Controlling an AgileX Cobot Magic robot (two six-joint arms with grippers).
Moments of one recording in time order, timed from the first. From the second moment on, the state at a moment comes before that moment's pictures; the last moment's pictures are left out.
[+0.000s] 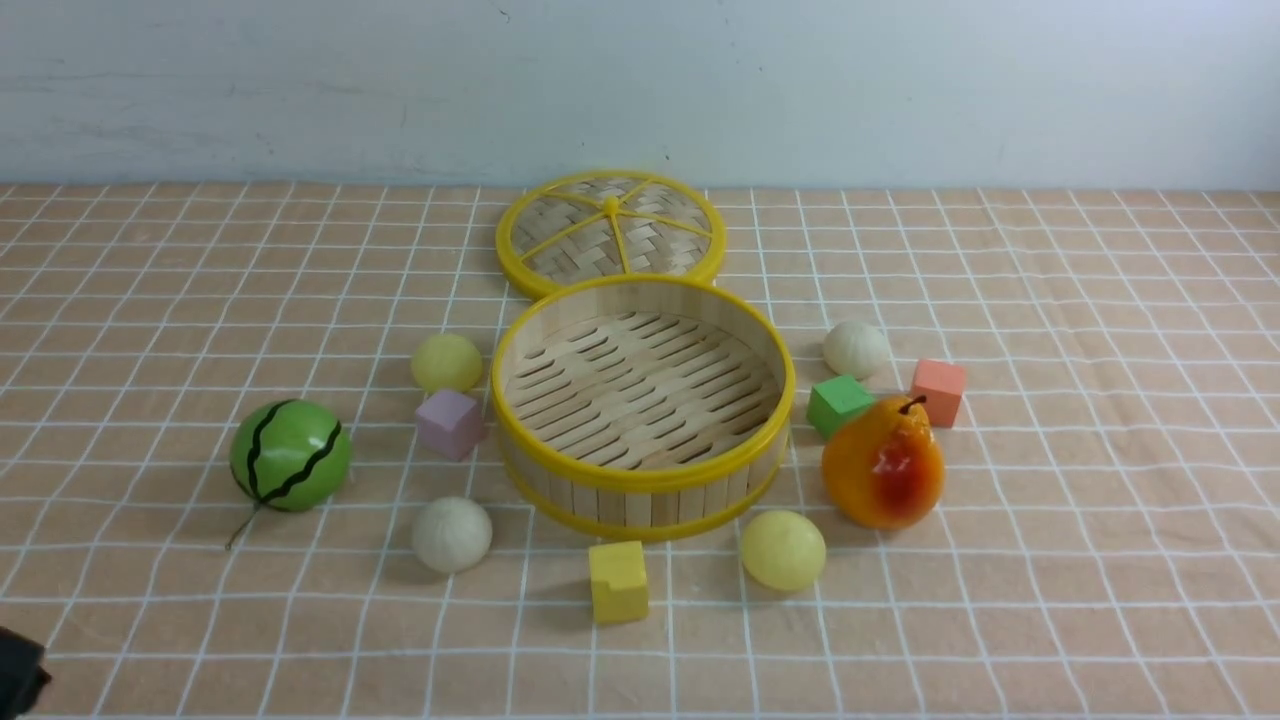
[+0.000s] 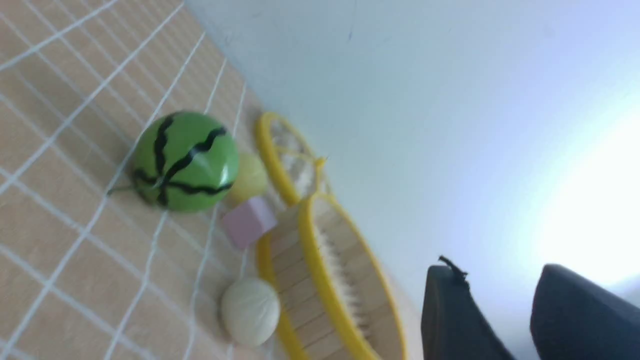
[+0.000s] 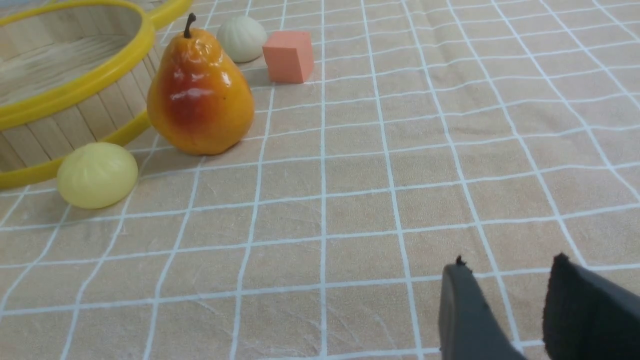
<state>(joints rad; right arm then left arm) 0.01 -0.01 0.02 0.06 0.39 0.08 -0.15 -0.01 0.03 -0.52 -0.04 -0.48</state>
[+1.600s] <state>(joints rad) 0.01 -0.01 0.02 0.06 0.39 0.08 -0.34 1.78 -1.28 0.02 0.74 -0.18</state>
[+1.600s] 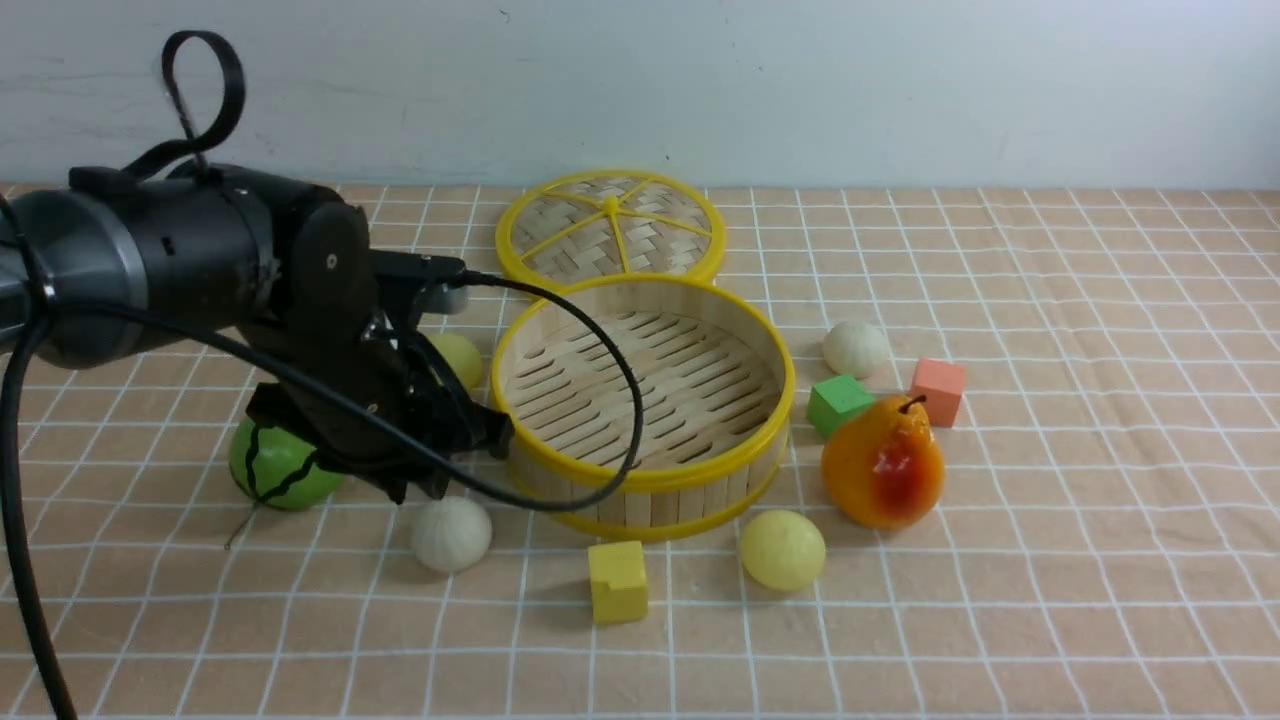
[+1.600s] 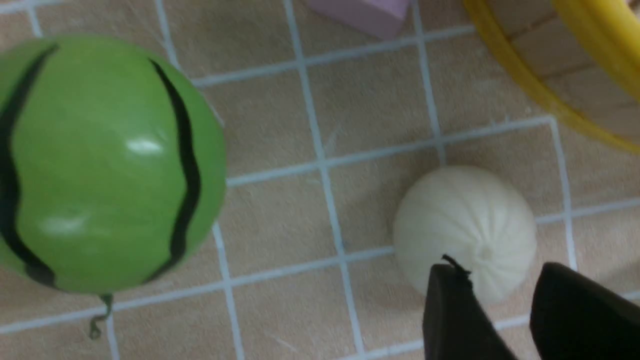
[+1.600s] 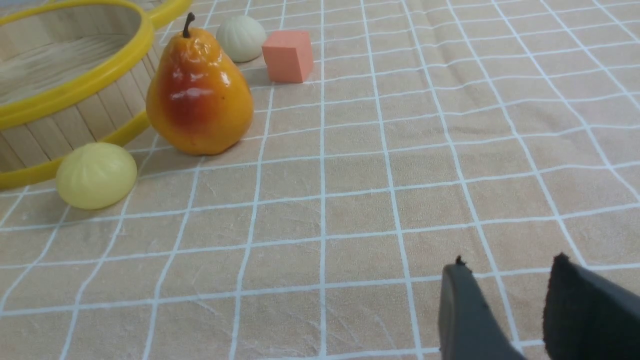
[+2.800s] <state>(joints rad) 0.01 -0.01 0.02 0.06 0.39 0.08 -0.38 1.75 -1.35 -0.08 0.77 -0.06</state>
